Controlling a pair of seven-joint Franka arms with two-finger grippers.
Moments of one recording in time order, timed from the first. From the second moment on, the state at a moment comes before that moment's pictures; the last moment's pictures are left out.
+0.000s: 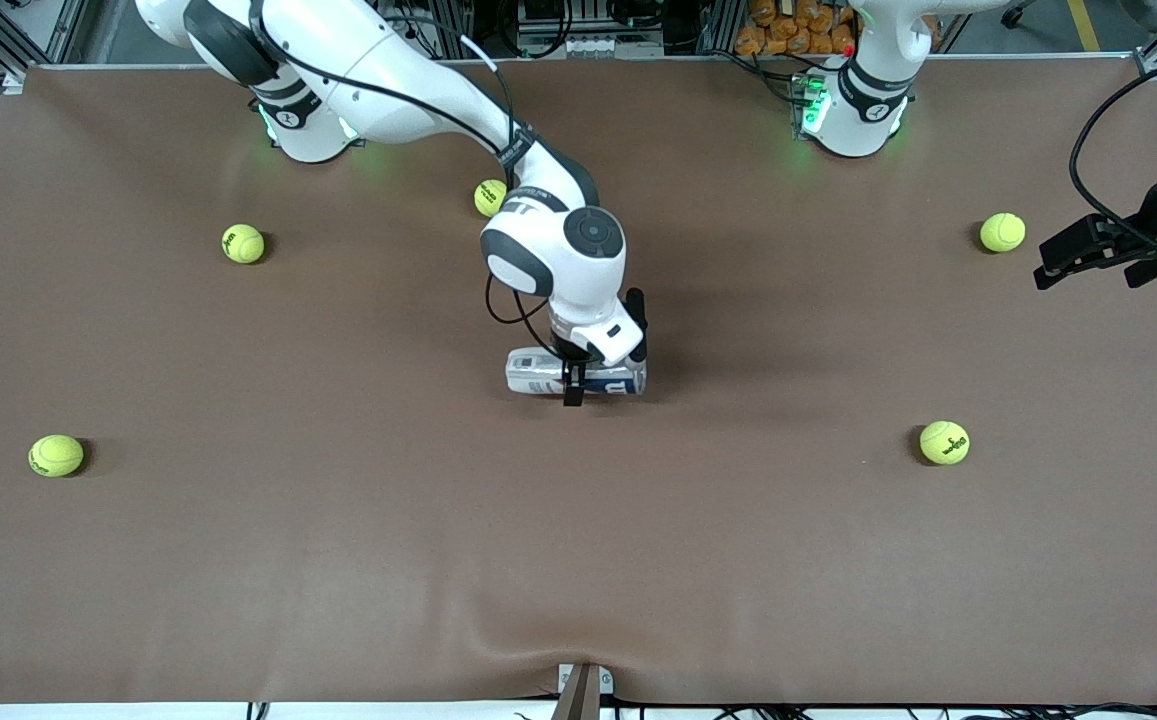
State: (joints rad) left arm 0.00 0.04 -0.04 -1.52 -0.02 1.57 -0.06; right arm 0.64 0.82 0.21 -1.39 -0.45 2.18 -0.52
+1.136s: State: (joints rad) left arm 0.01 0.13 -0.04 -1.52 -0.03 1.57 0.00; right arm 0.64 0.84 0.22 -1.38 -0.51 2.30 -0.41
